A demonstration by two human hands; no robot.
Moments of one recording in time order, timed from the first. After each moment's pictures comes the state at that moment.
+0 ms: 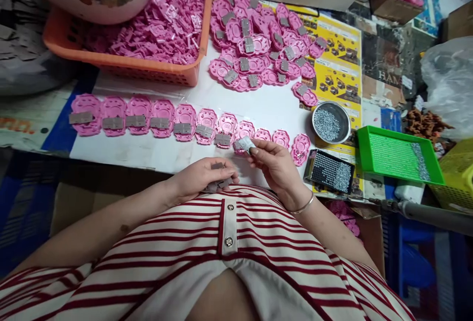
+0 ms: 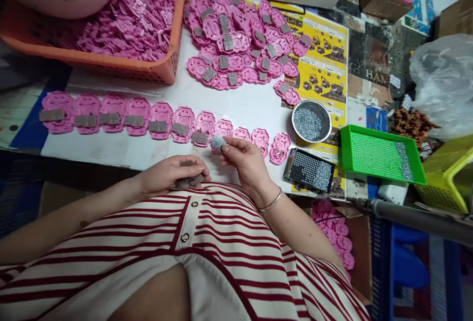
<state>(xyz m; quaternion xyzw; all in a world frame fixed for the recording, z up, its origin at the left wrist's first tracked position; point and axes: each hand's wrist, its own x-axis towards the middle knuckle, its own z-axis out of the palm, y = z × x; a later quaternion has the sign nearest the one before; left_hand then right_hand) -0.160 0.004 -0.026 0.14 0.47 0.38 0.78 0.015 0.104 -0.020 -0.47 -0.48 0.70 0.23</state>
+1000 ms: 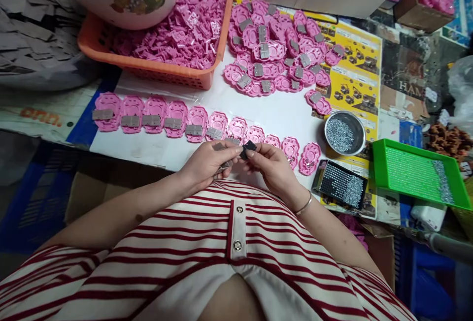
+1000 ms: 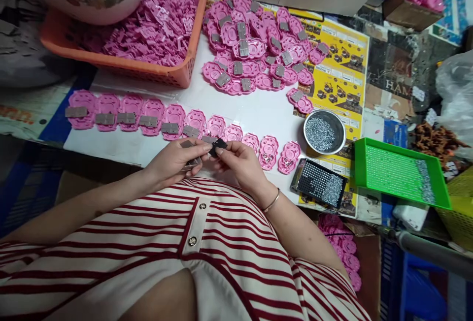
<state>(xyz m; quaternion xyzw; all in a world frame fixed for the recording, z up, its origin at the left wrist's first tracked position) -0.158 0.033 -0.011 0.09 0.56 0.51 0.65 -0.004 0.111 -0.020 -0.36 -0.61 0.69 0.16</state>
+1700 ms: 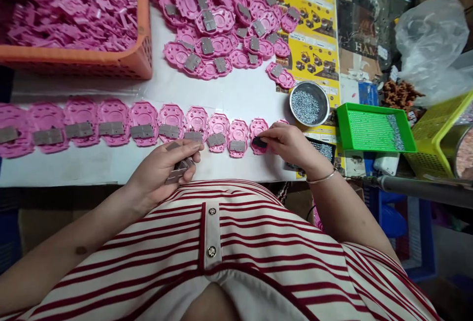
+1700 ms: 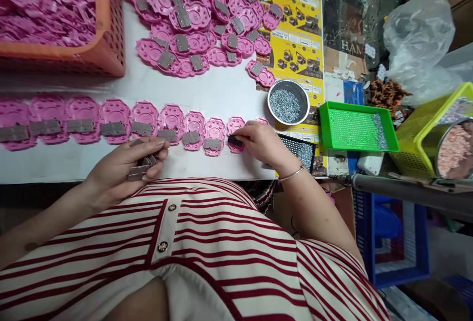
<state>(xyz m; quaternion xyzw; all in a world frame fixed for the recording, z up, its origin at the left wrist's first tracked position) -0.162 0.022 -0.005 0.01 0.56 0.47 0.69 0.092 0.174 -0.015 -0.38 -0.88 0.29 0.02</state>
